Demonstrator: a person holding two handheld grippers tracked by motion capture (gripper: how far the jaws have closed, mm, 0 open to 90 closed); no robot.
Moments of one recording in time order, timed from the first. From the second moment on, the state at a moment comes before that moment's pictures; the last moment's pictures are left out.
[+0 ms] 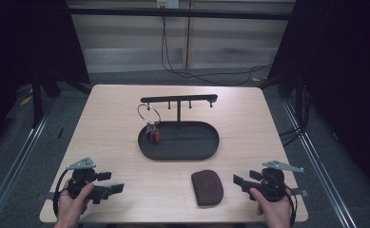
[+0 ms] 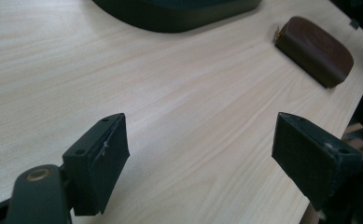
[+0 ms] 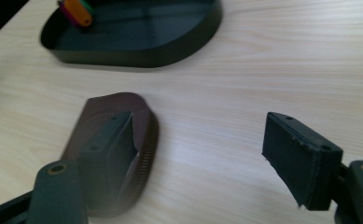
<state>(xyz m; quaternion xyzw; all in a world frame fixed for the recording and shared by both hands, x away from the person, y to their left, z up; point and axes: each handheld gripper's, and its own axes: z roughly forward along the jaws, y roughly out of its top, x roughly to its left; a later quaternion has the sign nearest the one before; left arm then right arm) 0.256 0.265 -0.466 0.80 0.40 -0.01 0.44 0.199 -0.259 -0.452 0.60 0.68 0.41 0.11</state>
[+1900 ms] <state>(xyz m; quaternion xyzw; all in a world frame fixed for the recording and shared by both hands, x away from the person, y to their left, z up) 0.250 0.262 -0.465 0.82 0.37 -0.01 0.43 0.276 -0.181 -0.470 0.60 0.77 0.18 -0.13</state>
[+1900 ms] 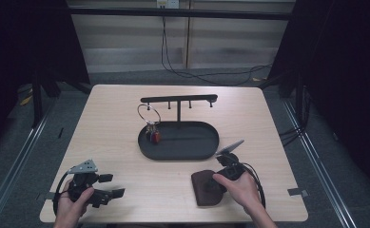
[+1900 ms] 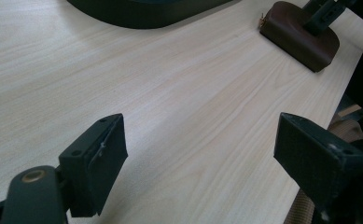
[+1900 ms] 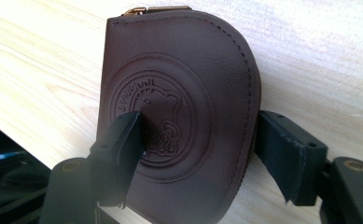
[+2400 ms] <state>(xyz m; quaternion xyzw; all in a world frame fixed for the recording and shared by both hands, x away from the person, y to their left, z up) 0.251 0.264 -0.465 0.82 0.37 0.00 0.43 0.276 -0.180 -0.468 0.61 0.77 0.17 -0.12</state>
